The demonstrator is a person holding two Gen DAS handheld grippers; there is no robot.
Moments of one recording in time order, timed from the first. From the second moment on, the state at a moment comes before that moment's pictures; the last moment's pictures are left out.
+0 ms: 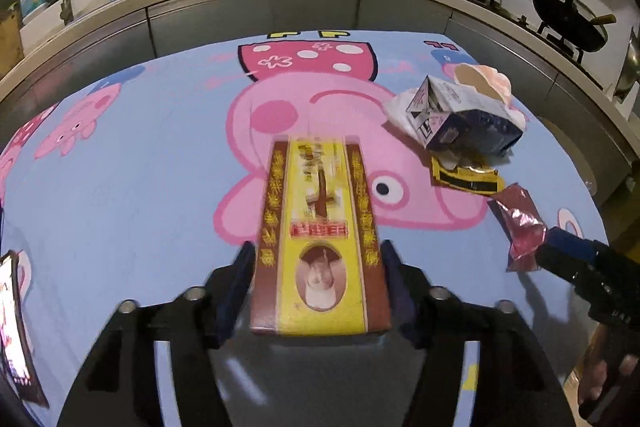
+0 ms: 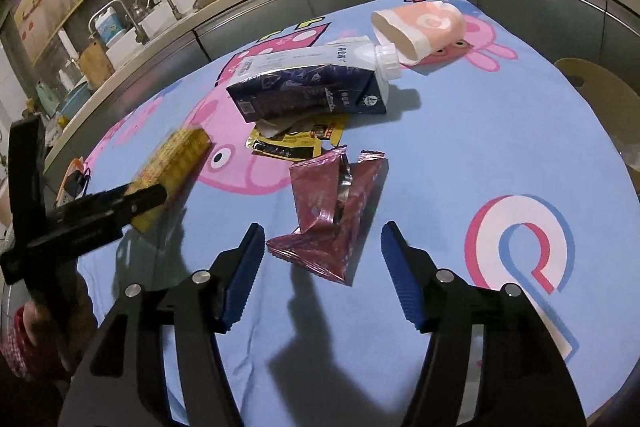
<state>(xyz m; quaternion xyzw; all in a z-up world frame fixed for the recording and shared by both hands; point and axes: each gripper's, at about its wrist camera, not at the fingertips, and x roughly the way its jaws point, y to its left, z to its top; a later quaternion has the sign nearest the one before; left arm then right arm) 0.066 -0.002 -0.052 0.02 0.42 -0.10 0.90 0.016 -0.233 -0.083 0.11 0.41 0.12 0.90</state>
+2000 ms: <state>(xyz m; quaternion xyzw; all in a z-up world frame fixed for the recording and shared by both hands) 0.097 -0.268 0.014 0.12 0.36 -0.31 0.87 -0.011 -0.452 -0.071 0.29 0.29 -0.08 0.91</state>
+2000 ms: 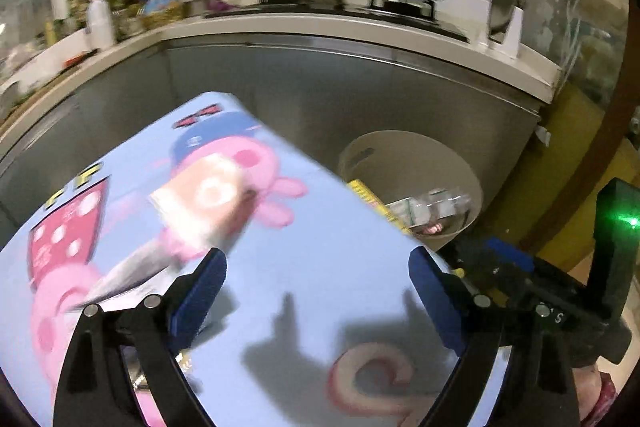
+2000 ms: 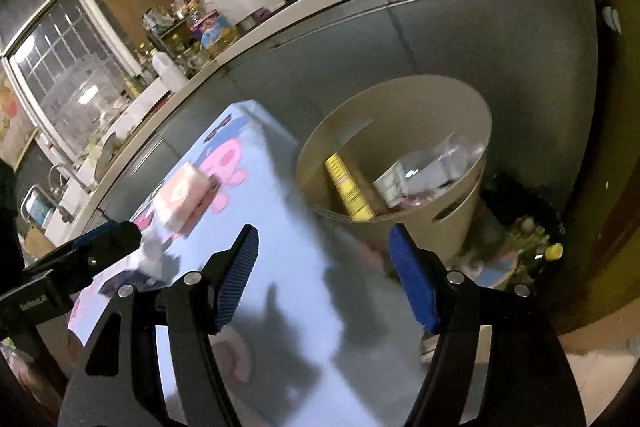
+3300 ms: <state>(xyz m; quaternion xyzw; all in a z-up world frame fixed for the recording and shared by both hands) 0.083 -0.092 0.008 0.04 0.37 -0.15 0.92 -0.001 -0.342 -0.036 0.25 0.33 -0.01 0.91</state>
